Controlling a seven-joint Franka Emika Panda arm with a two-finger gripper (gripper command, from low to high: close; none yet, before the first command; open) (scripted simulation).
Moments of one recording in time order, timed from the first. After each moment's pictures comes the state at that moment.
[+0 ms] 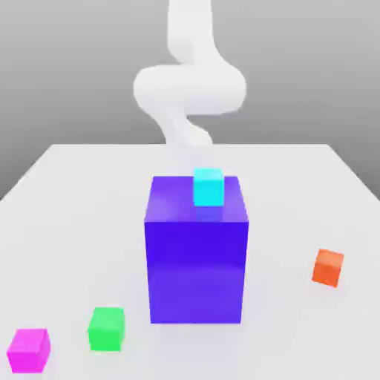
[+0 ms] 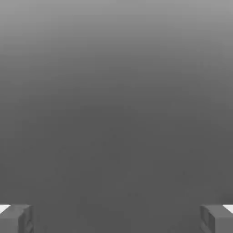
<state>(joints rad) -0.07 -0.71 0.03 -2.30 -0.03 2.33 0.90</state>
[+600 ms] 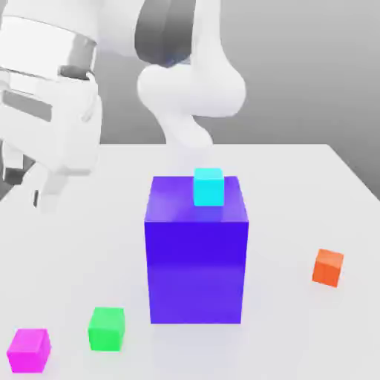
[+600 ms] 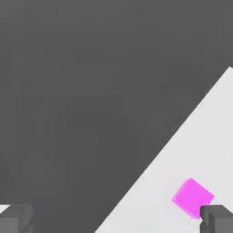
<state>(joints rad) -0.42 -0.05 0.06 -2.30 -0.21 2.51 1.60</state>
